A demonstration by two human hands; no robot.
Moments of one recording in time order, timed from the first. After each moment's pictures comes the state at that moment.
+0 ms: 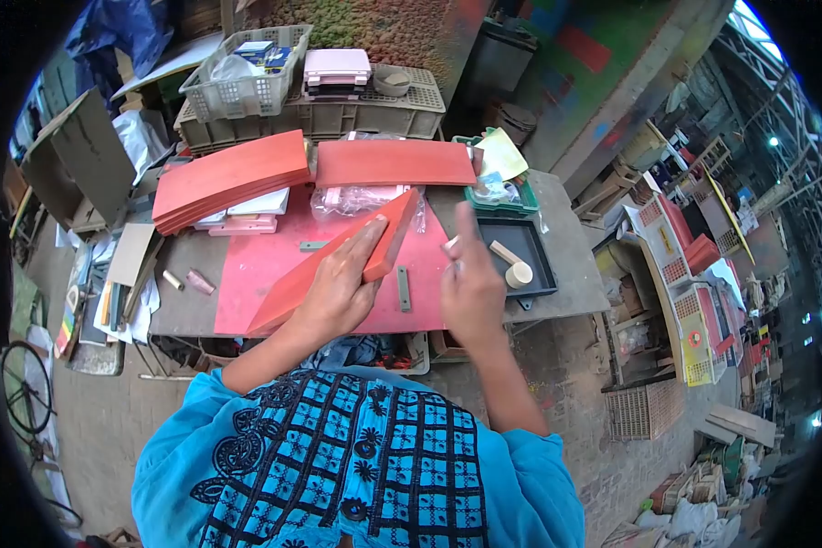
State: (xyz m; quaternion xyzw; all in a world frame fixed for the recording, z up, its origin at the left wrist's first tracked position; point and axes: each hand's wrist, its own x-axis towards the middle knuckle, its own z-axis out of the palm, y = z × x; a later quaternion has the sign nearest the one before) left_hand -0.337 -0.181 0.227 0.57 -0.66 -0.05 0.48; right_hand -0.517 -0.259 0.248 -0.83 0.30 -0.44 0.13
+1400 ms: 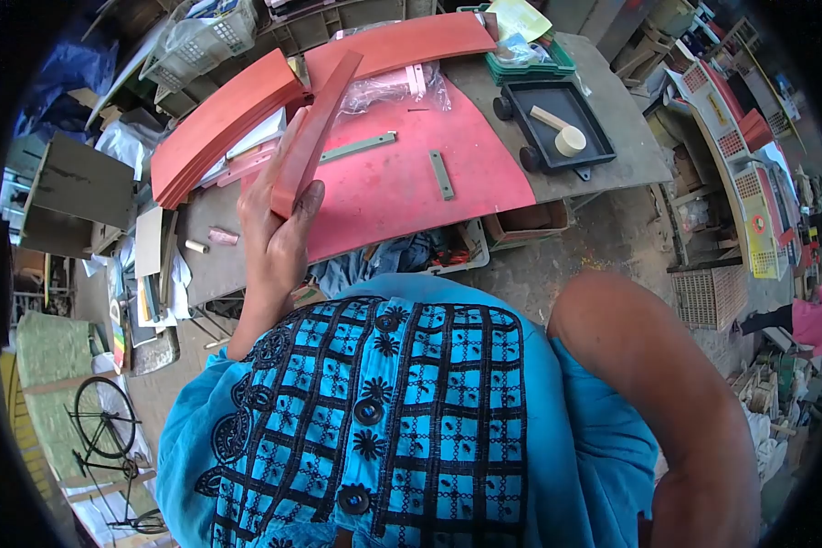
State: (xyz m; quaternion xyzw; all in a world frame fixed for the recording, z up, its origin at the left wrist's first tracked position) left_hand -0.299 -0.133 0.246 0.56 -0.64 -0.10 0.51; right_hand -0.563 -0.141 0.412 -0.67 -0.45 -0.43 0.39
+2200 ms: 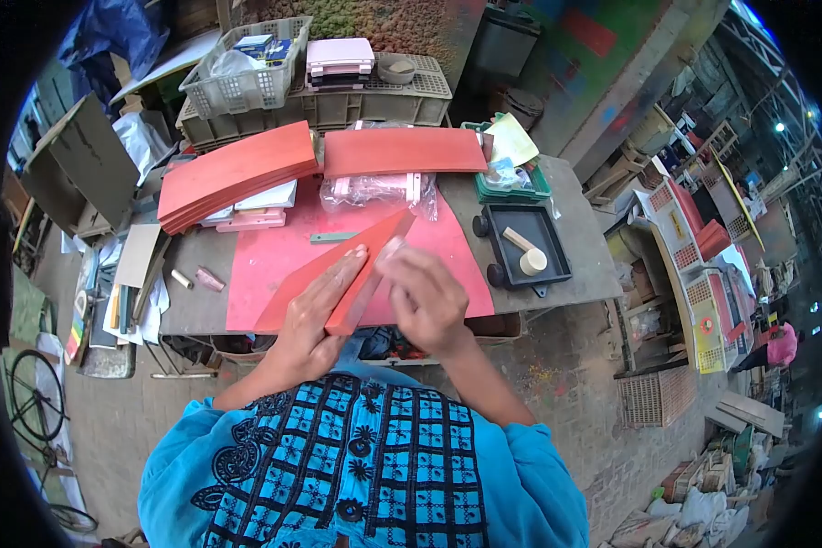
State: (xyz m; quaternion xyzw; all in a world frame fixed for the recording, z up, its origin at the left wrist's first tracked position) left_hand -0.311 -0.114 0.233 0.50 -0.70 -0.12 0.49; right_hand -0.472 -0.219 0.237 -0.82 0.13 -0.54 0.13
